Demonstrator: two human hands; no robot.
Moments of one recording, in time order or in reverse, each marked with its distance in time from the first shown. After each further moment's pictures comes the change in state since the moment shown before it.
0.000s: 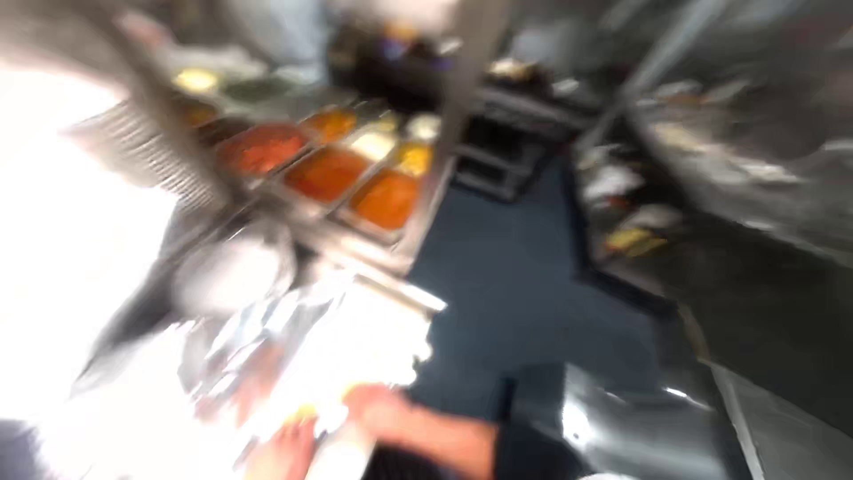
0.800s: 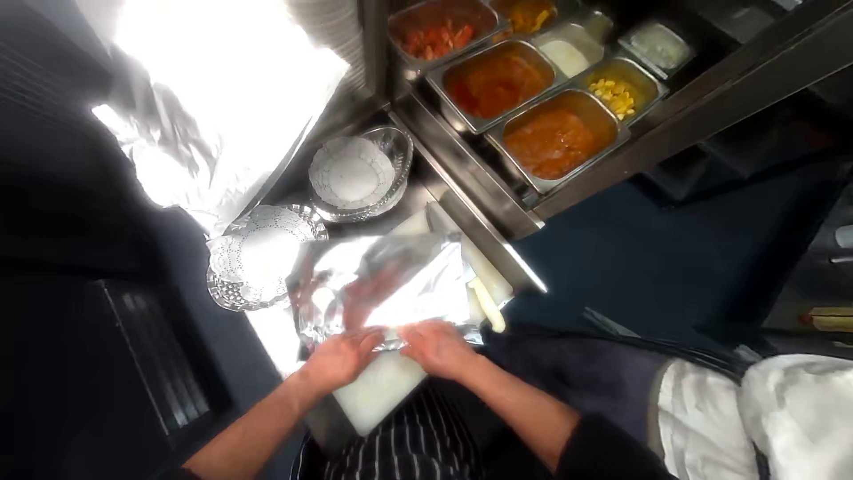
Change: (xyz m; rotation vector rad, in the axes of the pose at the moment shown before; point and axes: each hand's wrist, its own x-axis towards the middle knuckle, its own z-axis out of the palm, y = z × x) left_hand 0.000 -0.035 0.026 -0.314 0.063 0.107; right_hand 0.038 0.014 -0.008 -0.073 -0.288 -0.208
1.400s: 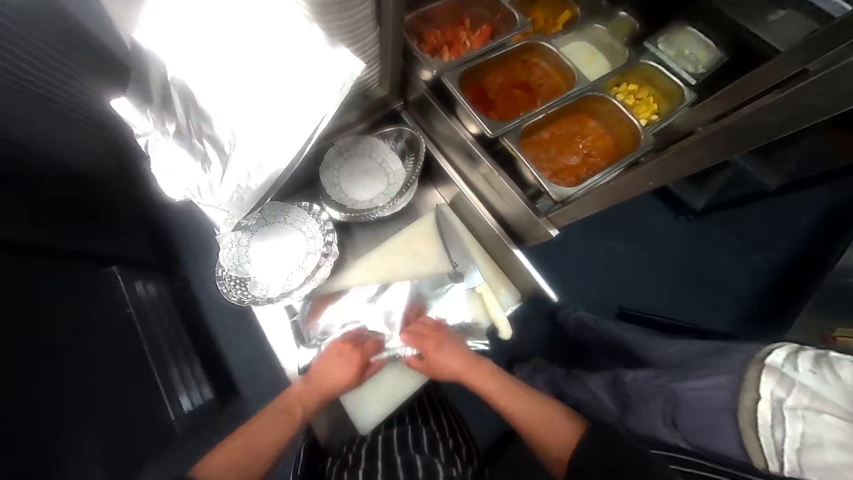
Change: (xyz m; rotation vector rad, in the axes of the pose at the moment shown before) left_hand -0.002 0.007 0.005 0.003 0.058 -0.069; right_hand 0.012 -0.001 -0.012 0.040 -0.111 -0.002
